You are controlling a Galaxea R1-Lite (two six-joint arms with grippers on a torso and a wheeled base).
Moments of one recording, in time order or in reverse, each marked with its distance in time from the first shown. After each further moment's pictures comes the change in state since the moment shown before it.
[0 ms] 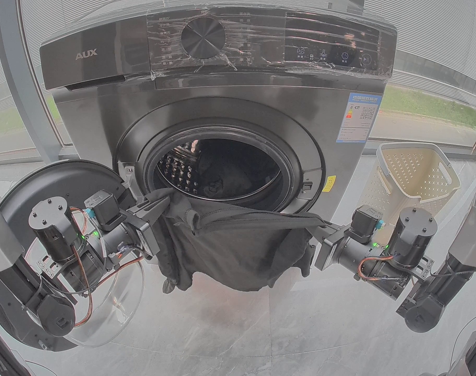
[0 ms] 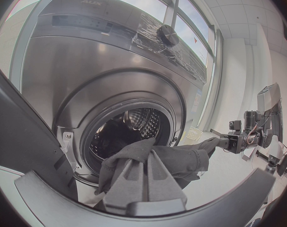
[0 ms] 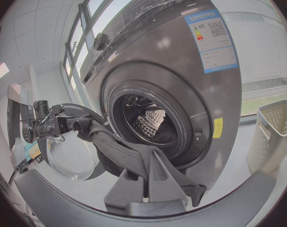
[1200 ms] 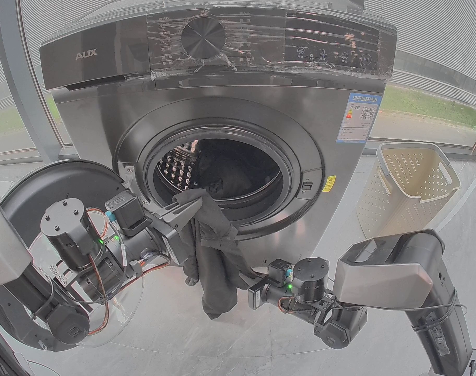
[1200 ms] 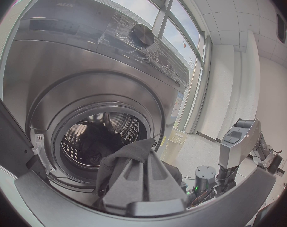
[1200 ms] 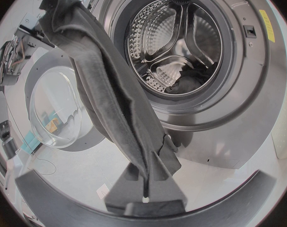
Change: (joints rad) left arm -0.141 0.008 -0.047 0.000 0.003 -0.017; right arm 0.110 0.600 -0.403 0.007 0.020 -0.016
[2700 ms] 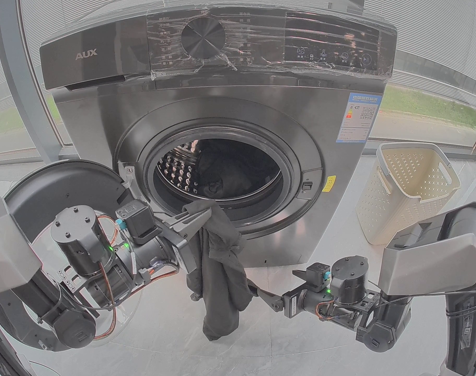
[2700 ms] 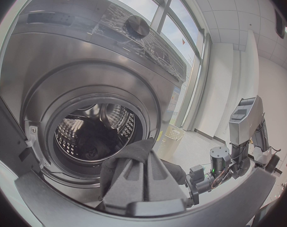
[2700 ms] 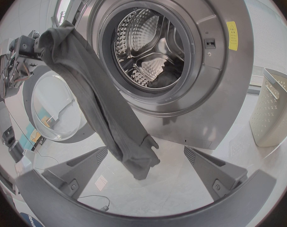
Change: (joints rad) left arm -0.035 0.031 0.006 0.000 0.009 0.001; right arm -0.041 -0.240 0.355 0.035 -0.064 0.027
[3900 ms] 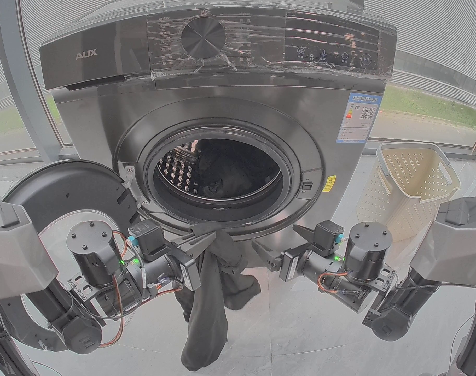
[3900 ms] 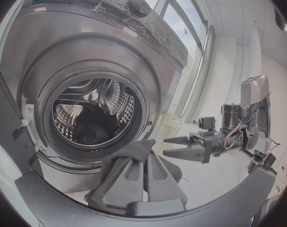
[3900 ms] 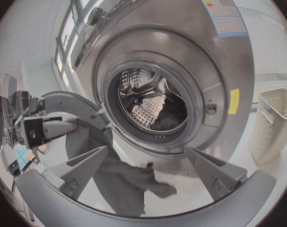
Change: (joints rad) left arm -0.007 0.066 0.042 0.000 -0.008 0.002; right arm 0.042 -0.209 -0.097 0.036 -0.111 0.031
